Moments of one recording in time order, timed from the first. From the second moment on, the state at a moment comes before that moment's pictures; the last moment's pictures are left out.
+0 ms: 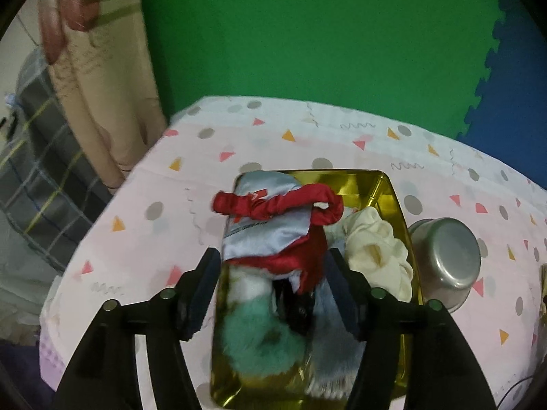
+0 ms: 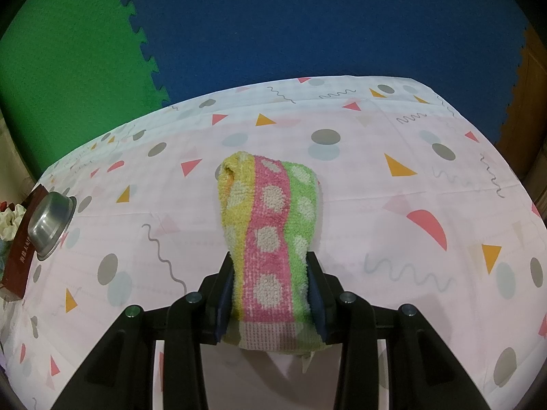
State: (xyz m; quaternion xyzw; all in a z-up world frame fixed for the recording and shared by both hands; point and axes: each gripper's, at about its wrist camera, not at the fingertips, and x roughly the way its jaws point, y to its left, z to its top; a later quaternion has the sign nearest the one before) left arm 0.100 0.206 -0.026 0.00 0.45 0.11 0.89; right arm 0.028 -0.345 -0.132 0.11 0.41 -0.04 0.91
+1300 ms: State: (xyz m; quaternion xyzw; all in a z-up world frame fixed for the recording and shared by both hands) left arm -0.001 0.219 -0.053 -0.02 0.40 0.21 0.89; right arm 0.032 -0.224 -0.062 0.04 0.39 0.05 0.92
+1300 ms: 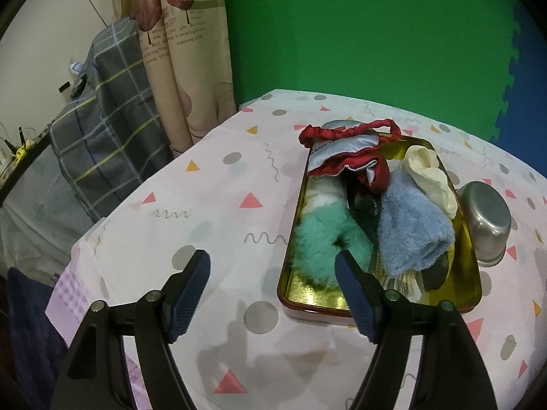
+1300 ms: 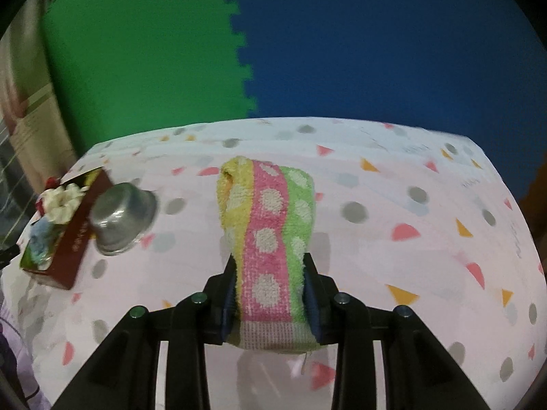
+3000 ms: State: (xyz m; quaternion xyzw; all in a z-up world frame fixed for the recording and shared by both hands) left arm -0.005 0.264 -0.060 -0.08 0.42 0.26 0.87; right arm 0.106 0.127 -0.047 -0.08 0.39 0.28 0.87
